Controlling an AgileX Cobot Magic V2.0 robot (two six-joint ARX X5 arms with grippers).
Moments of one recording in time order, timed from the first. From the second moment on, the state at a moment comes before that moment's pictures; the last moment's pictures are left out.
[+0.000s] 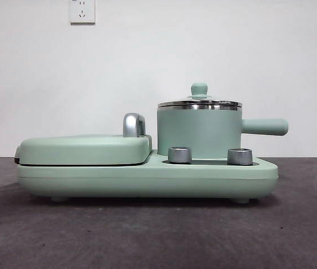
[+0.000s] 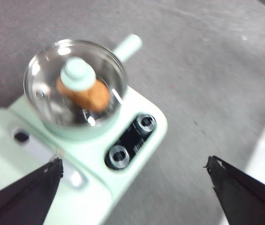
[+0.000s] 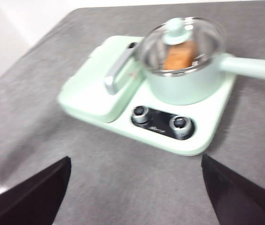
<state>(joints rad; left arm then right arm) -0.61 1.63 2.08 -1.24 0.32 0.17 0.38 0.49 0.95 -0.91 -0.29 0.24</state>
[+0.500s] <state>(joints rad) -0.60 1.00 1.34 -1.01 0.32 0.07 0.38 0.49 0.95 -0.91 -0.38 0.23</state>
